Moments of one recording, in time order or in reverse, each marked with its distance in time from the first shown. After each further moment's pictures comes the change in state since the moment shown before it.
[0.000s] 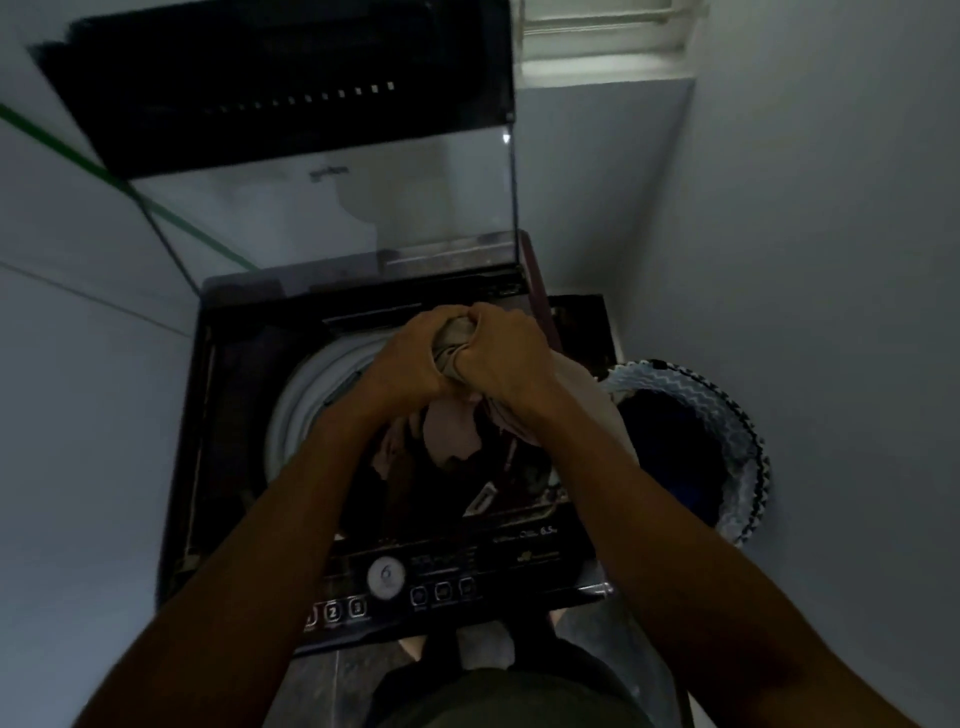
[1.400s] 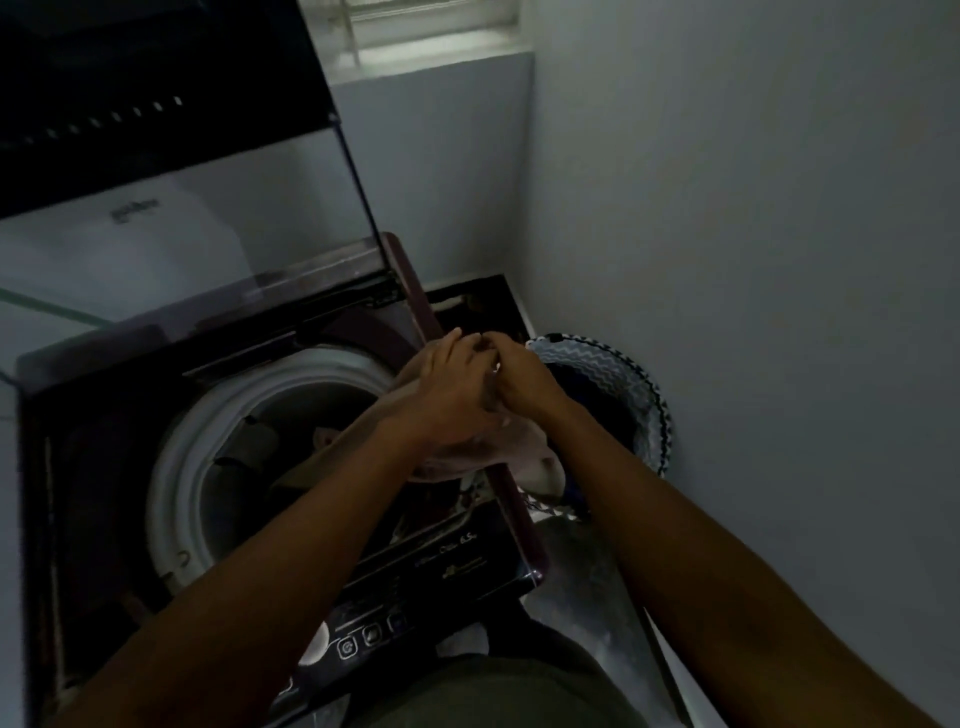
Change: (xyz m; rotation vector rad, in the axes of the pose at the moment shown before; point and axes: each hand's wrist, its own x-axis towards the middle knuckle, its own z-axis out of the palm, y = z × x) left_hand 0.060 0.031 0.158 0.661 -0.177 0.255; right_hand -0.013 0.181 -0.007 0.230 -0.076 0.220
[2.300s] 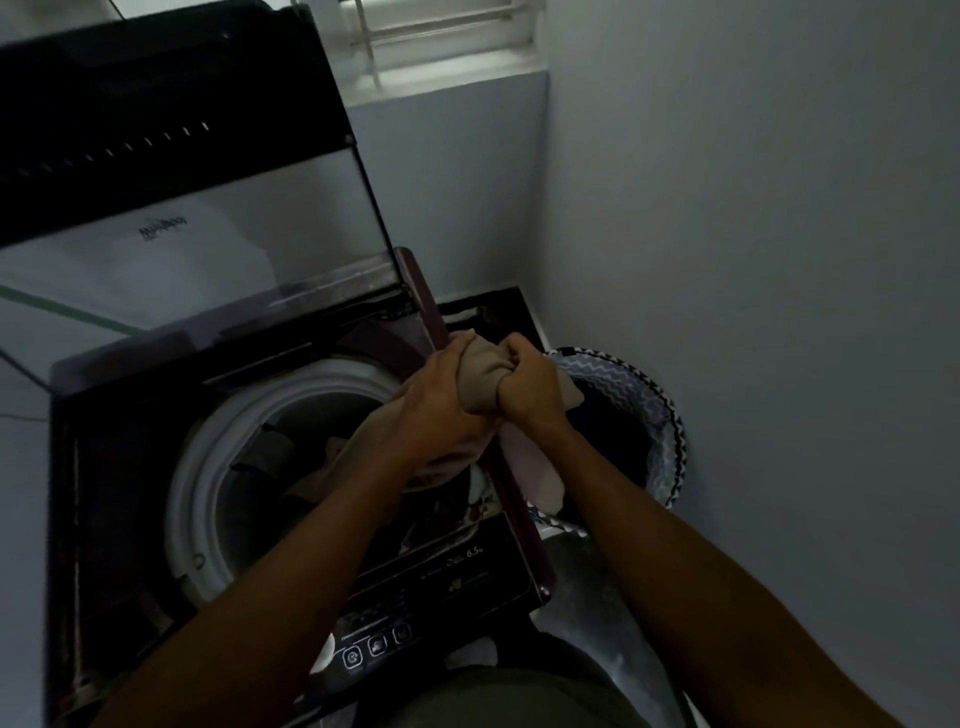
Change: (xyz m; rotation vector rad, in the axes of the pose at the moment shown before) left_hand -0.013 -0.007 -0.022 -0.497 0.119 -0.190; right_hand -0.007 -0.017 0.008 0.306 0.376 -0.030
